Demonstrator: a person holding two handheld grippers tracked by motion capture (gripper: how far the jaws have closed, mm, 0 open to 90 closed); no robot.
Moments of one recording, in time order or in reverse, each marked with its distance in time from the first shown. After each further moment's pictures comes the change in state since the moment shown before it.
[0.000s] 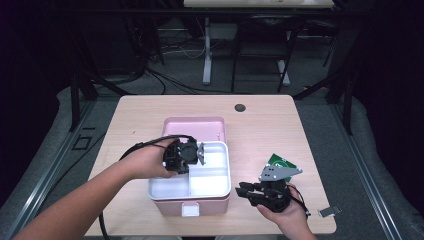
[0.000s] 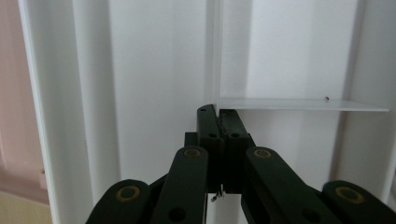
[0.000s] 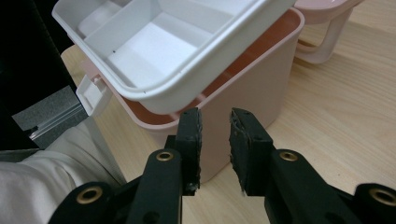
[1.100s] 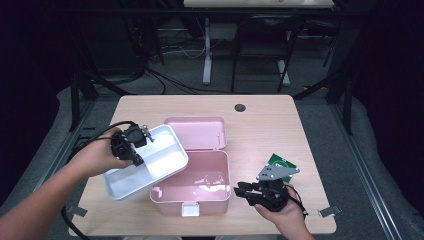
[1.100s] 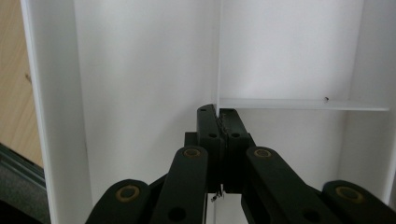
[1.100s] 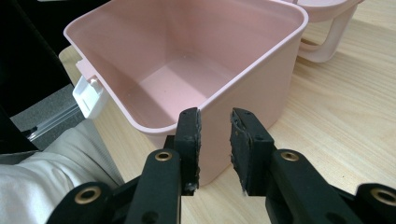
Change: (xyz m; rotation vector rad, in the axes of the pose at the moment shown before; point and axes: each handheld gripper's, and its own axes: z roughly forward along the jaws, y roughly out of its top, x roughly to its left) left arm 0.028 -0.130 -0.023 0.030 -0.012 -0.525; right arm 0.000 0.000 0.006 0.005 -0.004 0.006
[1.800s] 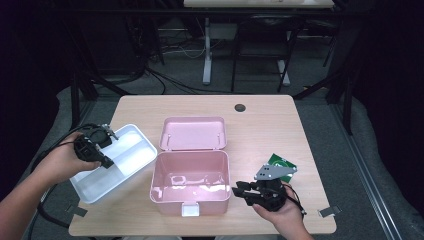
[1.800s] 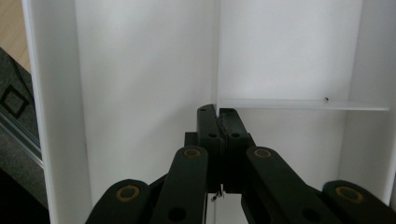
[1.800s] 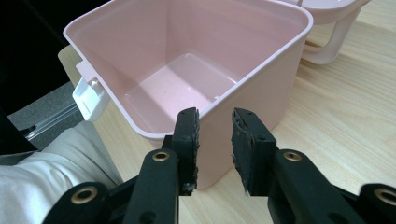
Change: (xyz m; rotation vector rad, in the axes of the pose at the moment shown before) left arm 0.037 -0.068 0.002 -0.007 0.018 -0.190; right arm 0.003 0.003 0.003 0.004 -0.008 -0.005
